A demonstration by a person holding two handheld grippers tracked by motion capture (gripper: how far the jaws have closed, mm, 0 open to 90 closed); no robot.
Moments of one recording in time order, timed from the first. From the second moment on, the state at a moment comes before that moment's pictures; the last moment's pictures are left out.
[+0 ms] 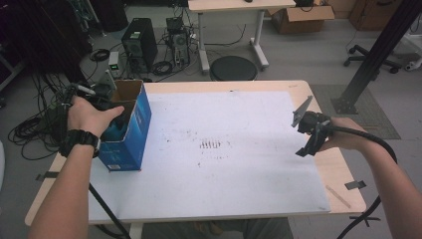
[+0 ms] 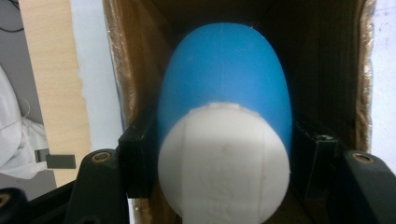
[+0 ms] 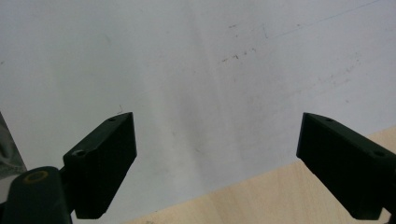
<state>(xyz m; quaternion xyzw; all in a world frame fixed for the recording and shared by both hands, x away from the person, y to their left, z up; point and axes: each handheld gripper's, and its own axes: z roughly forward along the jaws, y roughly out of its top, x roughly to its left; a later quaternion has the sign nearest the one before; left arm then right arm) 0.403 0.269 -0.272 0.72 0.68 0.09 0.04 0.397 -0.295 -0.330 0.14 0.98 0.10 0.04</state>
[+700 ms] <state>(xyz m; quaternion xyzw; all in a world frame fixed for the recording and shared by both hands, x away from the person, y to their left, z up) 0.405 0.260 -0.275 0.73 0.67 0.10 0.02 0.396 -0.295 -0.334 0.14 0.98 0.10 0.04</state>
